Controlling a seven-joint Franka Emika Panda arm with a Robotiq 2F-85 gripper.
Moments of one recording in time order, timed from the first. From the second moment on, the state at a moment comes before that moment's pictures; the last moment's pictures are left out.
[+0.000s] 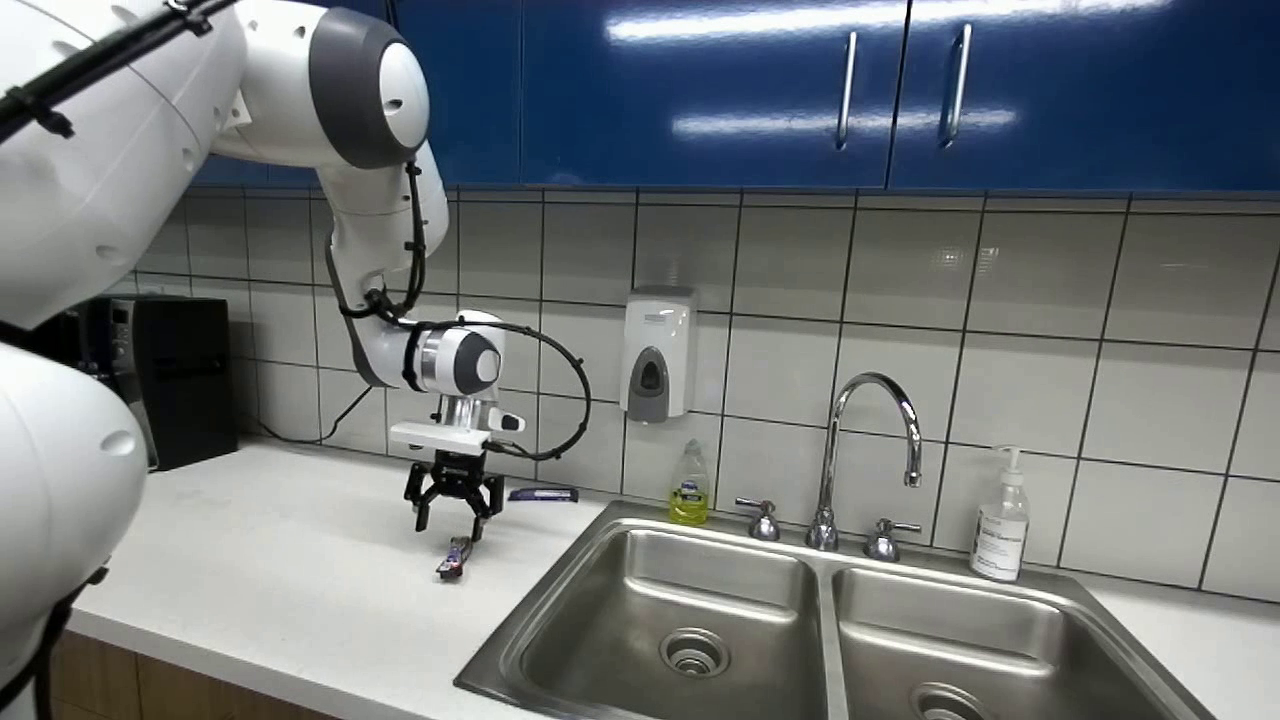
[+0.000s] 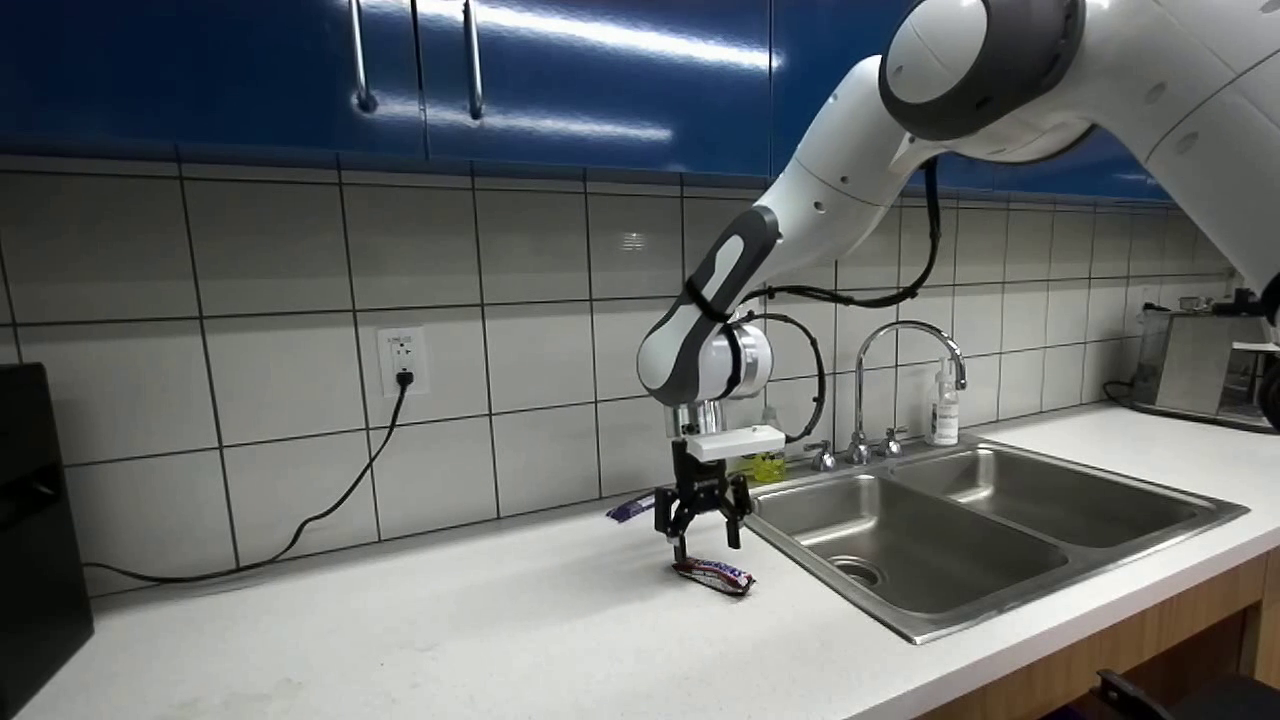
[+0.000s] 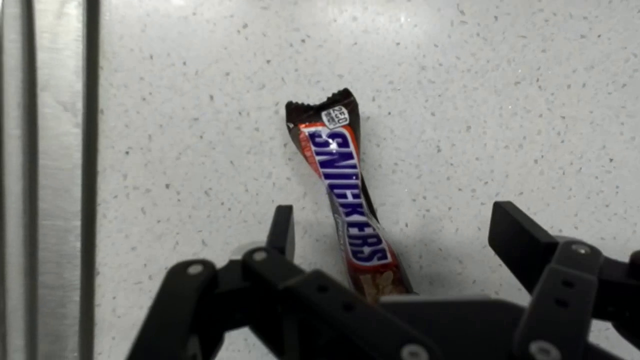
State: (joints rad) arm 0.12 0.61 0.08 -1.86 0.02 2.26 0.00
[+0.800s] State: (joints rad) arm 0.09 0.64 0.08 -1.83 0.02 2.27 -0.11
